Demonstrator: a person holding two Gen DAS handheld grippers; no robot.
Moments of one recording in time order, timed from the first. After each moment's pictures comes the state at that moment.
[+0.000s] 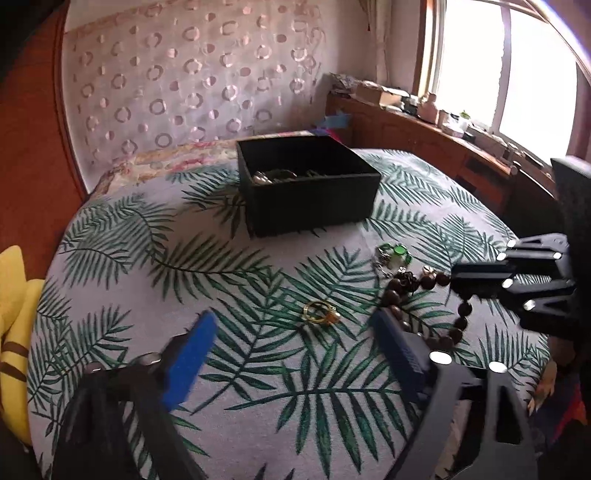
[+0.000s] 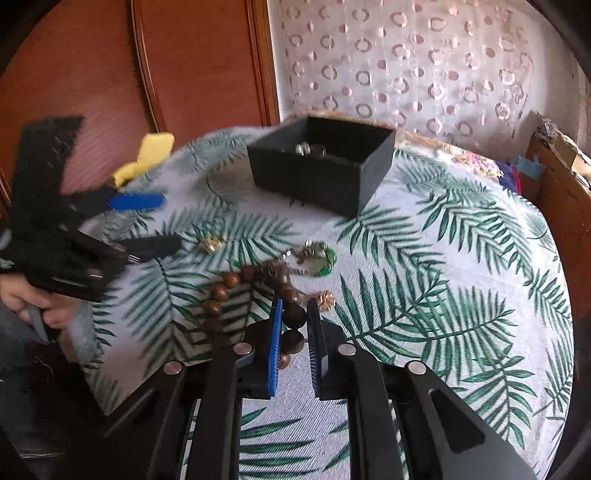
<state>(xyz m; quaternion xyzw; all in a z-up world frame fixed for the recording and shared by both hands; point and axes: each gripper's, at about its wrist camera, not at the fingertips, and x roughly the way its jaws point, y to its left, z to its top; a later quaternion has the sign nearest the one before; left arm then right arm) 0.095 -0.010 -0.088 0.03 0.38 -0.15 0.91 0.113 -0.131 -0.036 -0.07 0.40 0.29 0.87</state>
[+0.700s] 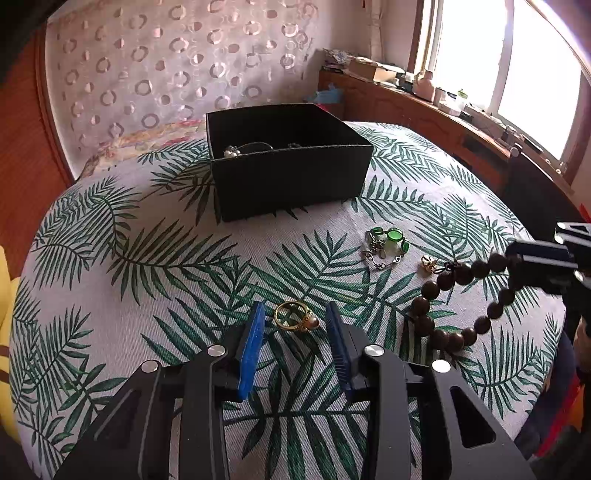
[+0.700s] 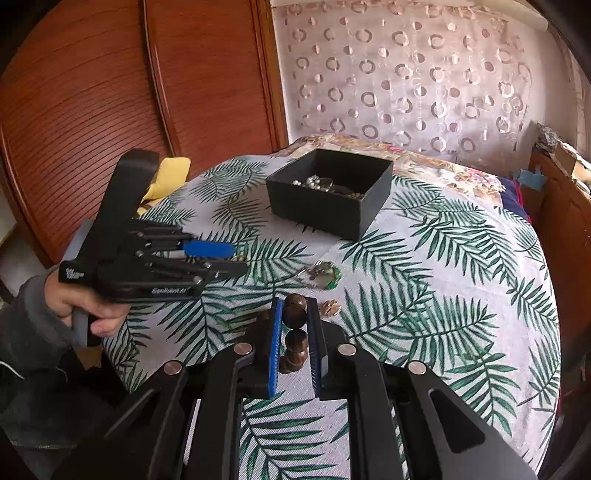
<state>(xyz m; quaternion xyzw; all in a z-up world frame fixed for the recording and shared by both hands) 0.118 -0.033 -0.104 0.04 0.42 -0.16 0.89 0.088 -0.143 -0.009 -0.06 0.37 0.31 0.88</state>
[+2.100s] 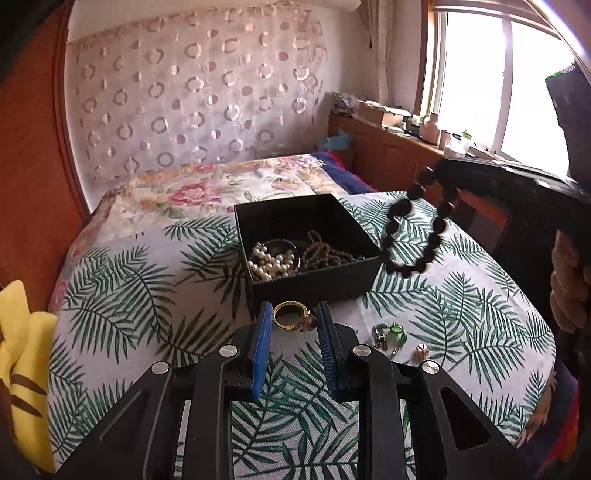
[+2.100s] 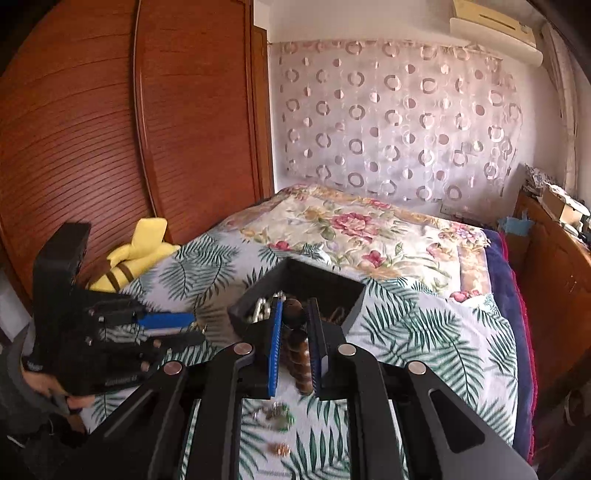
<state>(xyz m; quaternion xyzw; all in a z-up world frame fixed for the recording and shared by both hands) 0.133 -0.019 -0.040 0.03 0.34 -0.14 0.93 0.185 -0.122 0.073 -0.06 0.29 0.29 0.91</state>
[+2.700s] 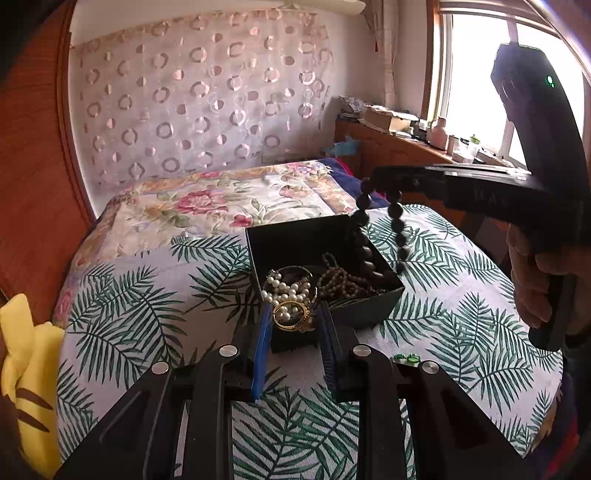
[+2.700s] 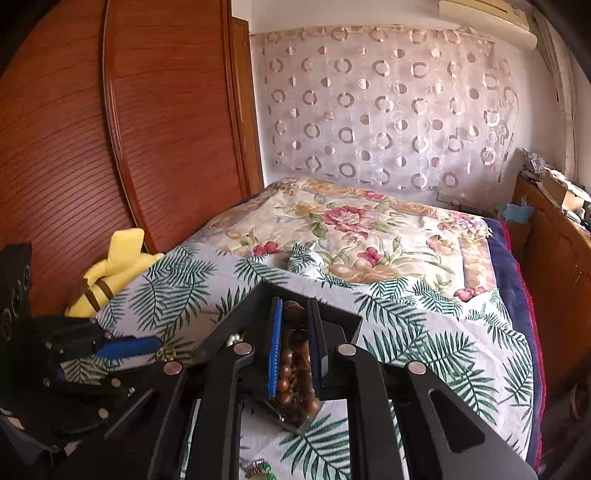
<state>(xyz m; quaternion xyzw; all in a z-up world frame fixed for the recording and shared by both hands) 0.162 -0.016 -0.029 0.03 0.33 -0.13 0.93 0.255 -0.098 0.059 -0.04 0.31 0.27 0.91</state>
